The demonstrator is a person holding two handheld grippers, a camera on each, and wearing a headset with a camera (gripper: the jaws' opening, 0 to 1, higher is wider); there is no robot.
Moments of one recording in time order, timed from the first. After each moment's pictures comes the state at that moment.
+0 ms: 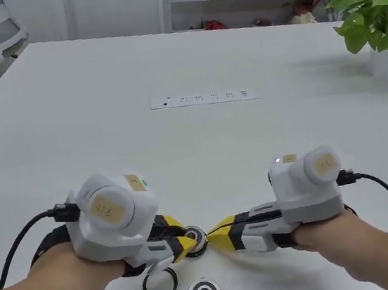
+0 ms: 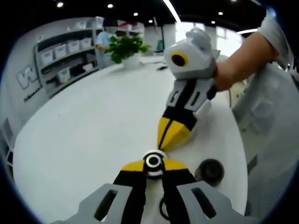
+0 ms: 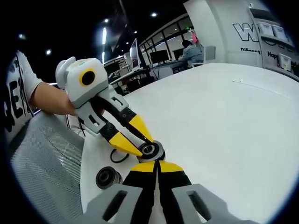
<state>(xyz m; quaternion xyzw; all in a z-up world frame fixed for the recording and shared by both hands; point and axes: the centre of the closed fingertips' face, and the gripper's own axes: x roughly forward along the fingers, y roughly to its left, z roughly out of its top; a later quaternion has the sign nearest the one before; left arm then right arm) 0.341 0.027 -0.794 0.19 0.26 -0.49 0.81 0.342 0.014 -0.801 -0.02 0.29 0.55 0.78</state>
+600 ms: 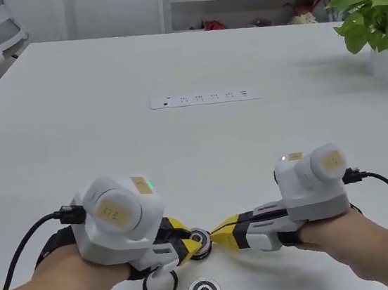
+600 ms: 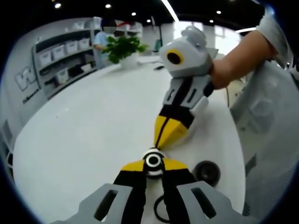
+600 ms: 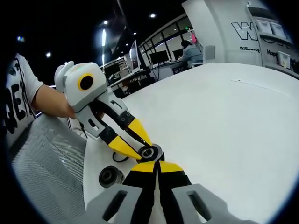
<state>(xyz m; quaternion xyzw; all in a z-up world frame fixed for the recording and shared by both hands) 0.335 0.021 -0.794 0.19 0.26 -0.49 0.81 0.339 0.010 -0.798 -0.01 0.29 0.55 0.78</state>
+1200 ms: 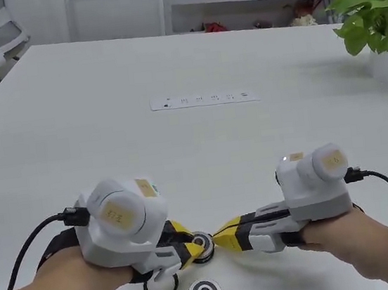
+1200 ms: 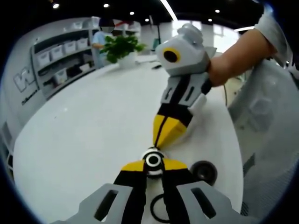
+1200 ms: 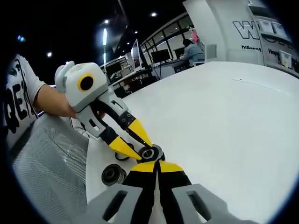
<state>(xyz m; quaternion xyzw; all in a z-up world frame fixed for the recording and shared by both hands) 0.330 0.019 -0.794 0.20 0.26 -0.50 0.80 0.335 0.008 -0.796 -0.01 0.30 0.56 0.77</state>
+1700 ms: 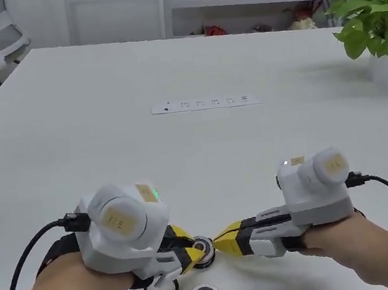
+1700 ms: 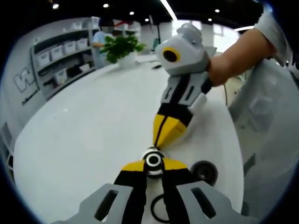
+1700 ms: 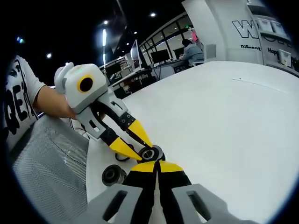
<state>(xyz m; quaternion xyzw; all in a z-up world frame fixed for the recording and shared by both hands) 0.330 0.019 -0.794 0.20 0.26 -0.49 0.81 0.335 0.008 -0.795 0.00 0.30 0.56 0.77</state>
